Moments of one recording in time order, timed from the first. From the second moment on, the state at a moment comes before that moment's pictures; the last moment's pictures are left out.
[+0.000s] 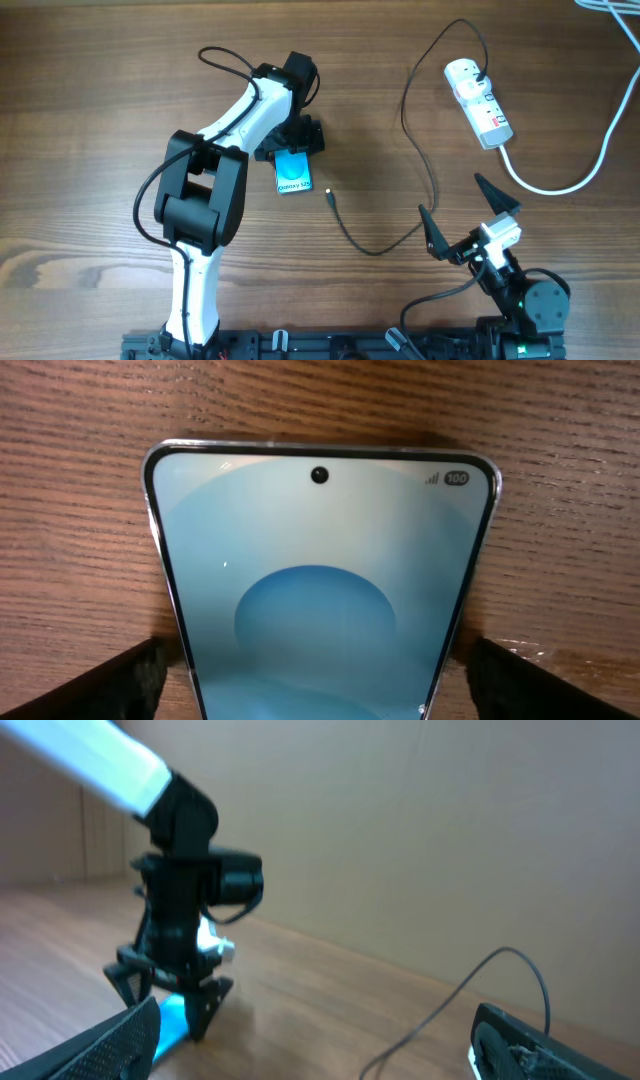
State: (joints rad) left arm -0.39 2.24 1.69 -1.04 0.02 -0.53; right arm 0.05 0.02 0.01 0.20 -0.45 -0.04
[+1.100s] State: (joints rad) left arm -0.39 2.24 1.69 -1.05 0.02 -0.52; right arm 0.05 0.02 0.06 0.01 -0.46 0.28
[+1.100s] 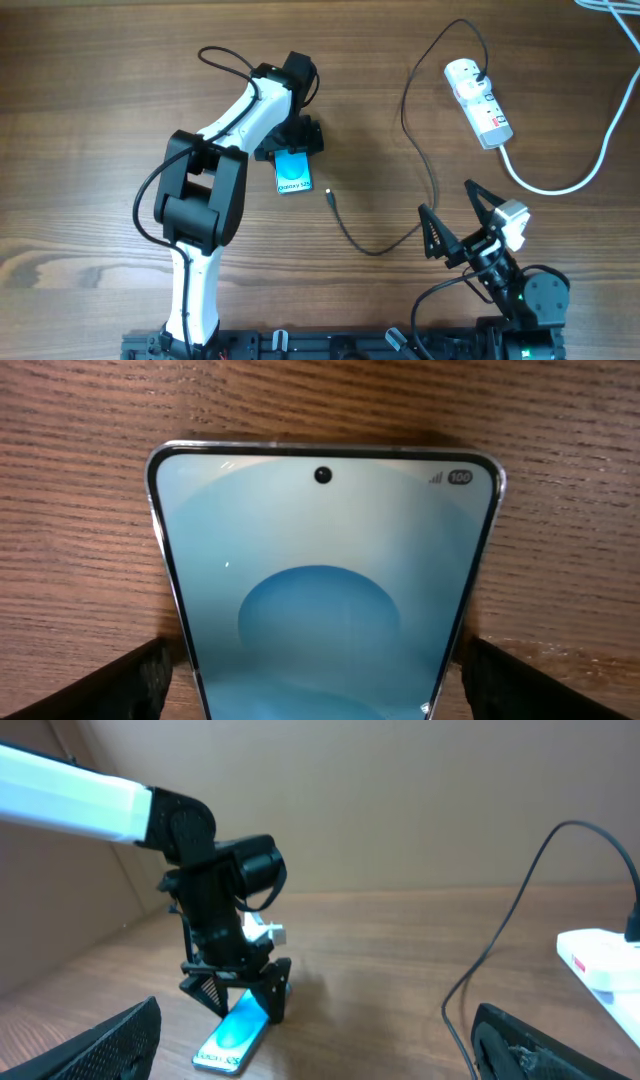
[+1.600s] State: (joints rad) left arm -0.38 2.24 1.69 -1.06 0.02 -0.50; right arm 0.05 0.03 0.08 -0.11 -0.46 0.26
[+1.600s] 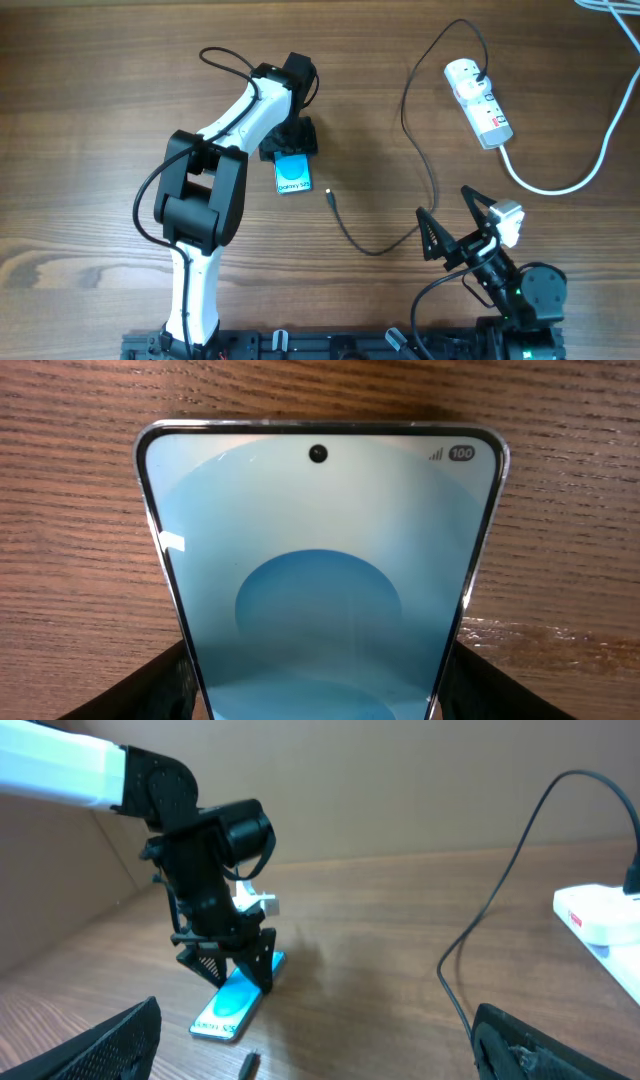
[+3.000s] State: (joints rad) left arm -0.28 2.24 1.69 -1.06 0.31 -0.39; right arm 0.48 2.02 1.06 -0.06 -0.78 0.35
